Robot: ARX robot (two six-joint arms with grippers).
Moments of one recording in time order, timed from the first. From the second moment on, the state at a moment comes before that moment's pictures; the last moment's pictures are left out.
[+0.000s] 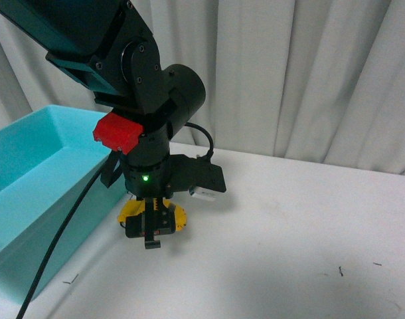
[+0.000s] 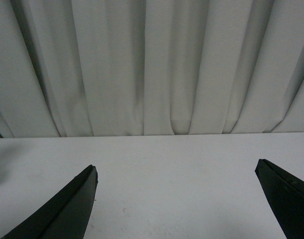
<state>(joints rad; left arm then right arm) -0.21 2.14 1.29 -0.52 -0.23 0.95 0.00 0.00 0.01 0.00 0.00 -0.01</state>
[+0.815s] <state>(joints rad) -0.20 1.58 1.33 -0.69 0.37 1.03 0.00 0.00 0.01 0.00 0.00 -0.01</state>
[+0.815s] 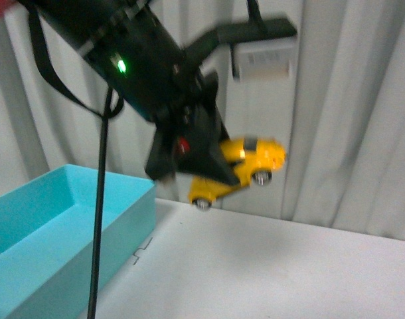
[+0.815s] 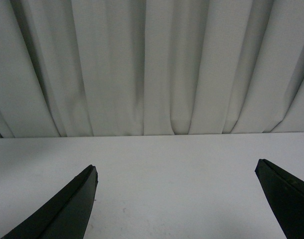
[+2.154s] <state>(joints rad) 0.35 1.89 1.10 -0.19 -0.04 0.57 0.00 0.00 0.01 0.00 0.00 -0.01</state>
